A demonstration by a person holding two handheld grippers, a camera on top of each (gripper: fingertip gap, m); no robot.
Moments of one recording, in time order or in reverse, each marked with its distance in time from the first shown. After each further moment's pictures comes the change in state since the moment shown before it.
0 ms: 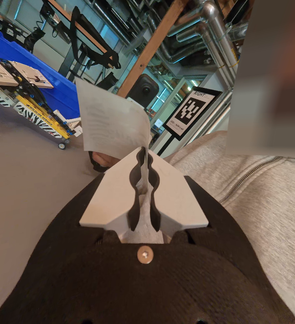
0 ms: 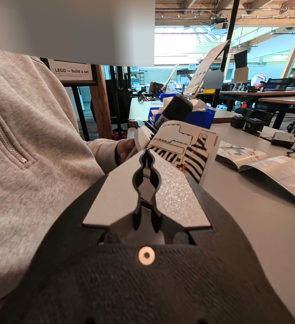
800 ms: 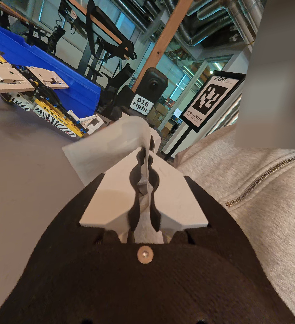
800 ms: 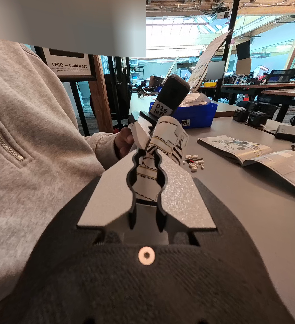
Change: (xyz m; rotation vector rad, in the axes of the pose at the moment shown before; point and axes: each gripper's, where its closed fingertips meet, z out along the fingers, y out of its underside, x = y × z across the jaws) left arm -0.002 0.002 0.004 -0.061 -0.110 0.085; right arm -0.002 0.007 0.003 -0.029 0.001 0.018
